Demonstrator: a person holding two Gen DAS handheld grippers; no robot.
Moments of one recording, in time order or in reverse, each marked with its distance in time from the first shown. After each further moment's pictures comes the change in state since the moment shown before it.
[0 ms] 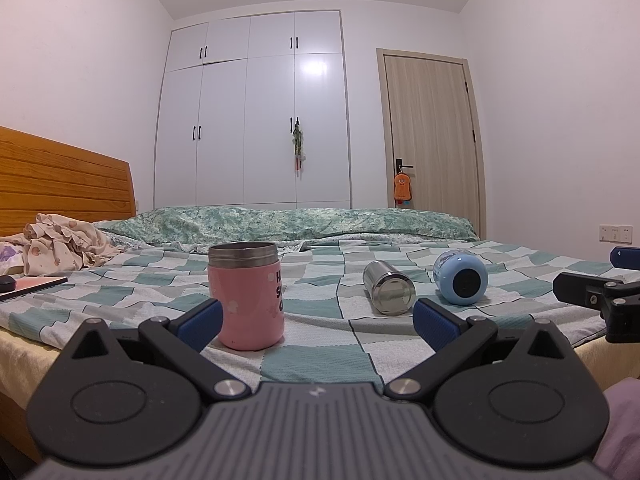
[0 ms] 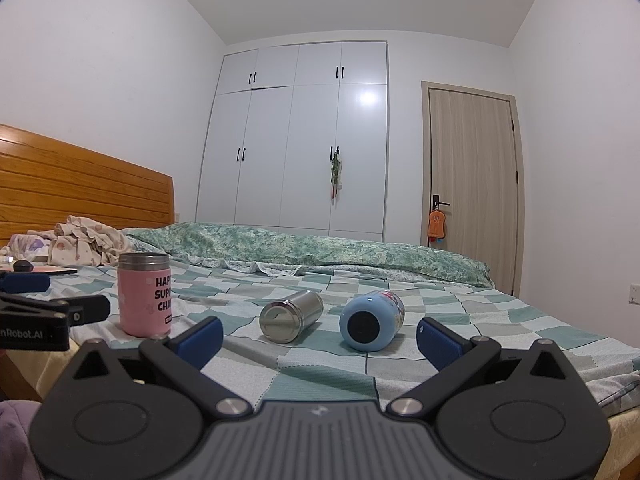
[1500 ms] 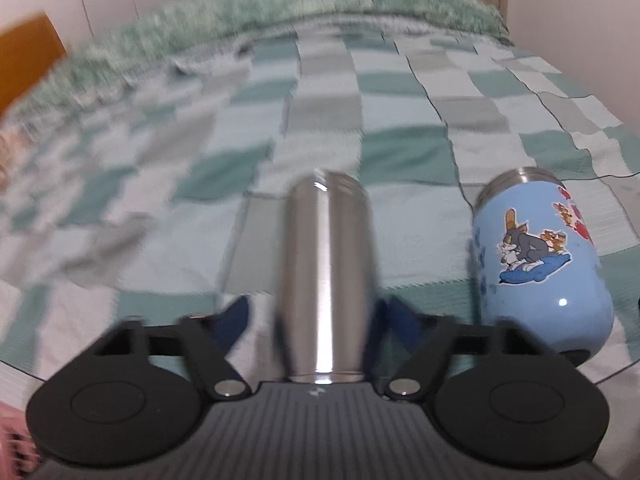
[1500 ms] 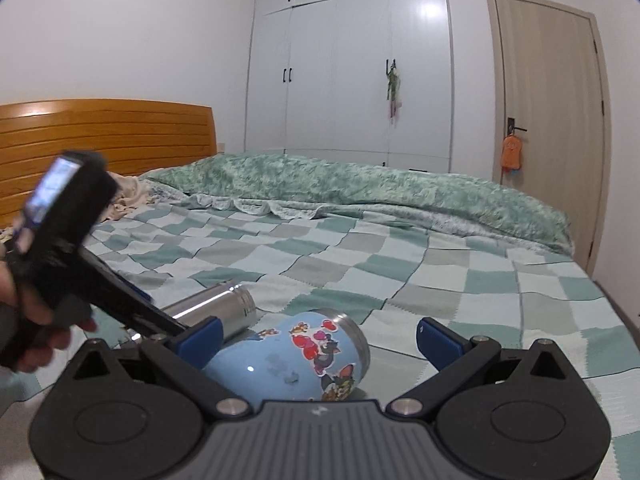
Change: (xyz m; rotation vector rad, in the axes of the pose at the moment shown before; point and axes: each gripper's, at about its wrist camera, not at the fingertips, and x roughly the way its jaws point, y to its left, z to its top) left arm 0.387 -0.109 0.052 0.071 0.831 -0.017; right arm 0.294 -0.168 0.048 -0.011 0.271 0.273
